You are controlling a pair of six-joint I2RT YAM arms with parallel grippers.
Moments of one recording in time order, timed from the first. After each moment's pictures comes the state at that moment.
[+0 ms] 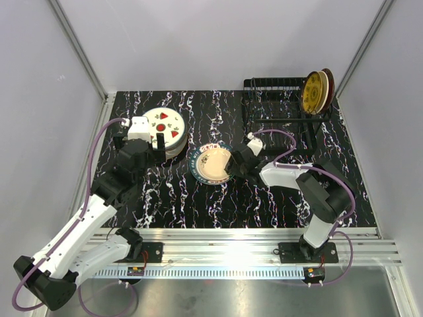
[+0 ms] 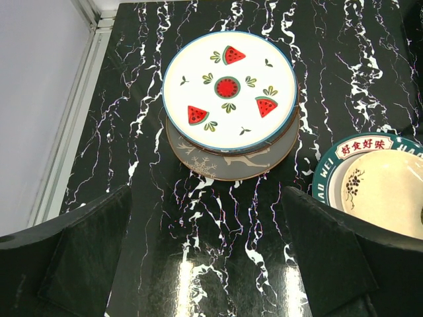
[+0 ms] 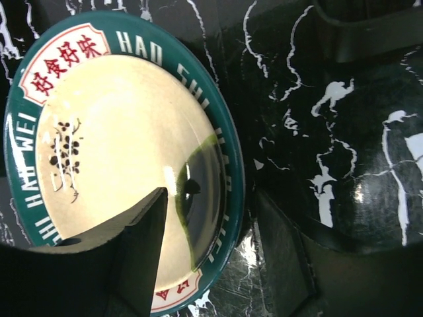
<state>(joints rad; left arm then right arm) -0.56 0.85 0.90 -0.44 -0.62 -0.15 0.70 1.74 0.87 0.08 0.32 0.91</state>
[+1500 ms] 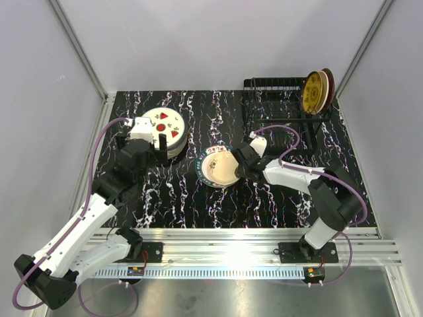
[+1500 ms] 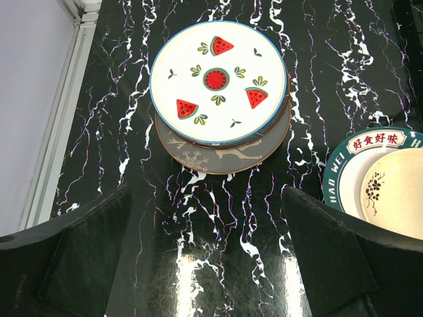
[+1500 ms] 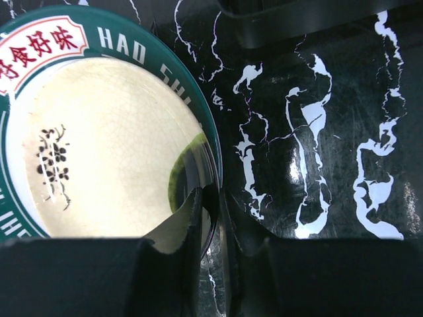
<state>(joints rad) -0.56 0.86 0.90 -0.45 -0.57 -0.15 0.71 1.65 0.93 -0.24 0.43 0.86</state>
